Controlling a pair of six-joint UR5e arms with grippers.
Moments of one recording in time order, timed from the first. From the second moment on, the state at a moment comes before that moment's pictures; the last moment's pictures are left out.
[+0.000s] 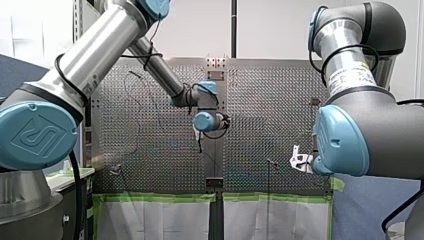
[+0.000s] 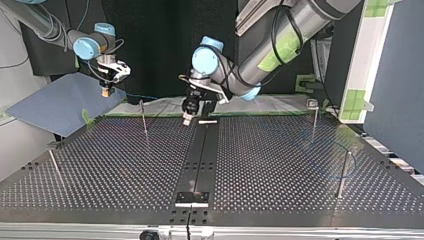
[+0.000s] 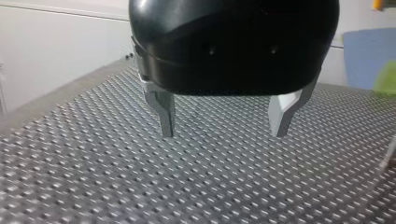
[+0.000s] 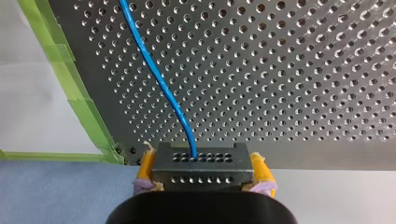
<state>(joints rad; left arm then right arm) -0.63 -2.18 -1.59 -2.50 -1.81 -1.78 1.65 -0.78 1.85 -0.84 1.50 1.70</state>
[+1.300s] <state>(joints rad) -0.64 -2.51 -1.55 -2.32 -1.86 -1.72 1.66 -0.78 1.85 -0.84 1.50 1.70</state>
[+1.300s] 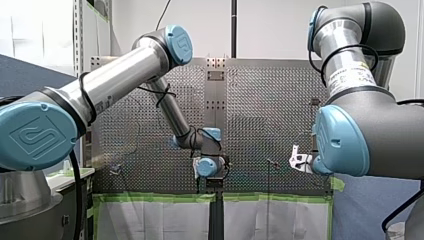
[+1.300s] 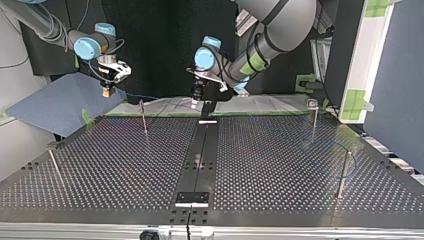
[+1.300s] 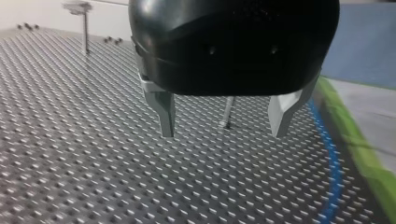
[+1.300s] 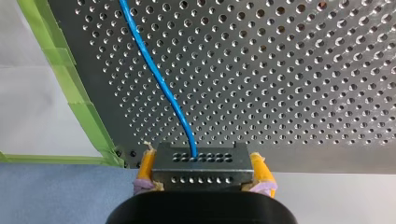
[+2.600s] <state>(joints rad) -0.67 -2.76 -1.41 -2.40 -1.89 -1.67 1.66 -0.78 1.85 -0.84 1.49 1.70</state>
